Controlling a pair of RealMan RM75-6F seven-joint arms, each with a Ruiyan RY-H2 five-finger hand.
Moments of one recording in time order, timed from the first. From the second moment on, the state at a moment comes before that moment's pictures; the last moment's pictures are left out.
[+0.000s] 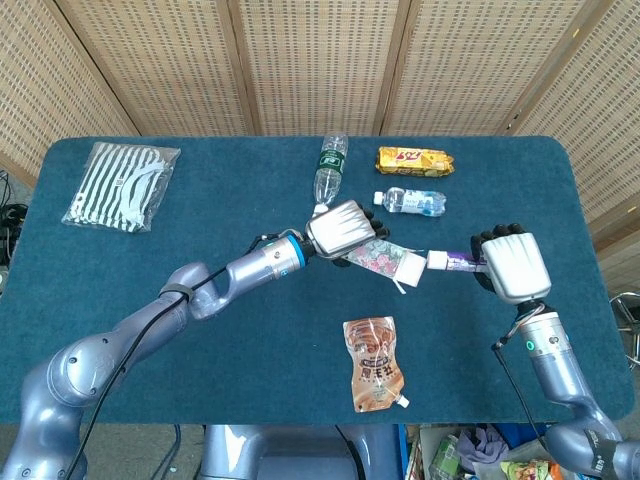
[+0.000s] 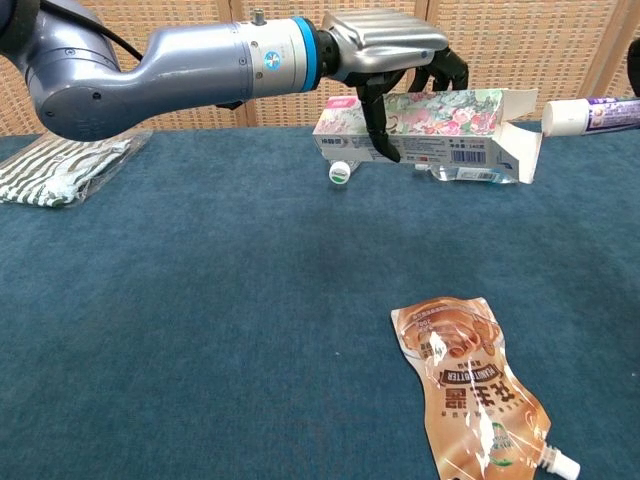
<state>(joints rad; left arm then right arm) -1.40 -1.77 -0.11 -0.70 1.71 0.85 -0.37 0.51 -1.17 0.21 -1.66 -1.27 1.21 -0.44</state>
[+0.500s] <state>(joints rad) -1.42 -1.78 -0.15 -0.74 1.61 0.81 -0.29 0.52 -1.17 0.22 -1.72 -1.23 1.23 -0.51</state>
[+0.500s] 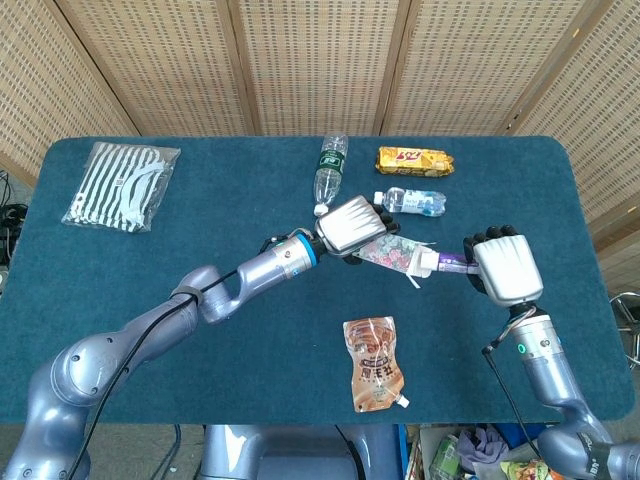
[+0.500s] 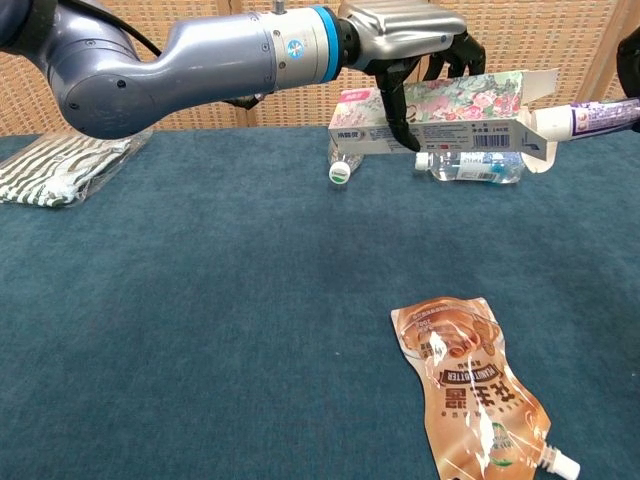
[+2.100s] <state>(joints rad) -1.44 -1.84 -0.19 -0.72 1.51 0.78 -0.30 0.60 -1.18 0.25 -1.82 -1.18 1.24 -0.65</state>
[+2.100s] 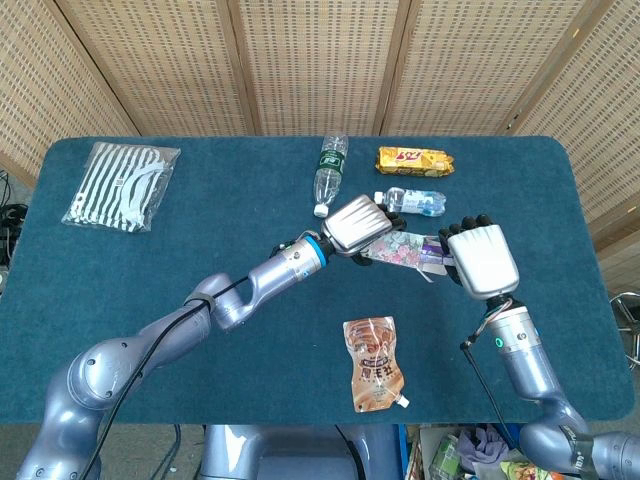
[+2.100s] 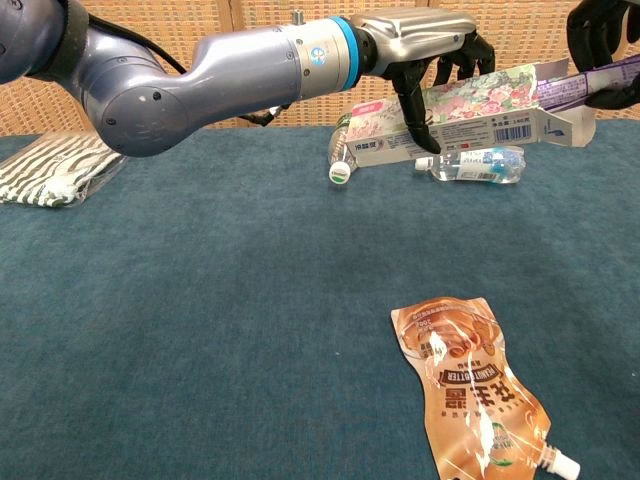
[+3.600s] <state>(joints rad) -1.41 -2.11 -0.32 -0.54 1.38 0.86 -0.79 0.67 -1.14 0.15 -1.82 -1.33 1.30 -1.21</state>
